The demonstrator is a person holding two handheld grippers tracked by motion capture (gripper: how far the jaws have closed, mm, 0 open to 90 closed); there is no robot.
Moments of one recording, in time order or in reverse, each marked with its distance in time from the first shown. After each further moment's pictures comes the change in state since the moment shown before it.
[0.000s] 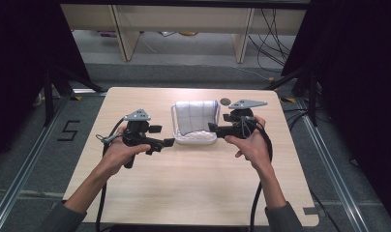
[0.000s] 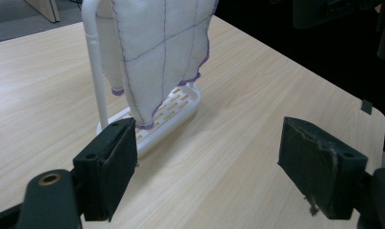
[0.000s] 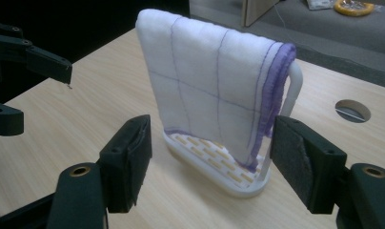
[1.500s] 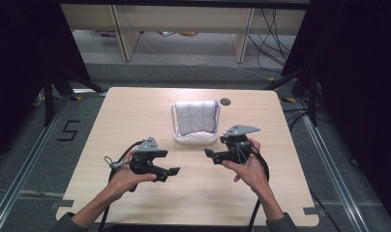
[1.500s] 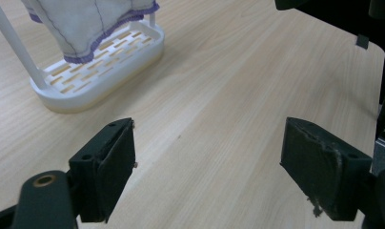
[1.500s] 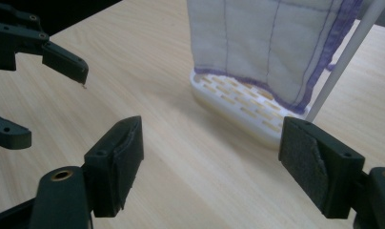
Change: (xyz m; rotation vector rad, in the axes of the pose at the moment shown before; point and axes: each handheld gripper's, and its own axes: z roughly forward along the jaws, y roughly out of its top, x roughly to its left) left arm -0.034 -0.062 0.019 0.093 -0.036 0.097; right arm 0.023 -0.061 0.007 0.079 0.052 -0.030
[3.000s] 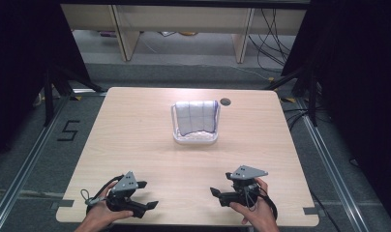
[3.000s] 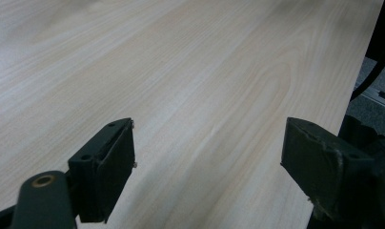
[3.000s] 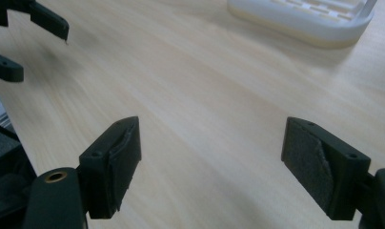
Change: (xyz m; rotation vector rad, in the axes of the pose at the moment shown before) left arm -0.022 -0.098 -0.041 0.067 0.036 0.007; right arm 0.036 -0.099 -0.023 0.047 0.029 0.016
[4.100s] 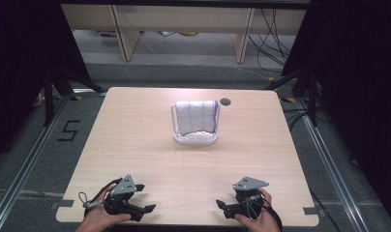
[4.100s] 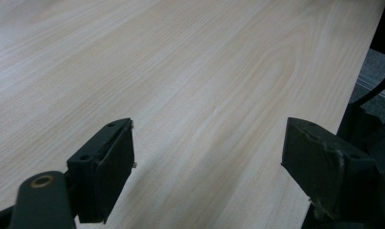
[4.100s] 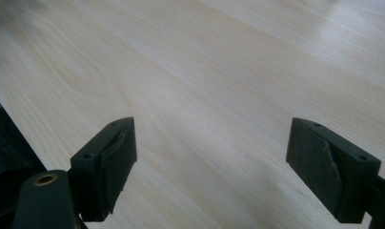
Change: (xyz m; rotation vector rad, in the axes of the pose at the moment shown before) left arm 0.000 -0.008 -0.002 0.029 0.009 -0.004; right arm 0.003 -0.029 -0.004 0.113 -0.062 0.025
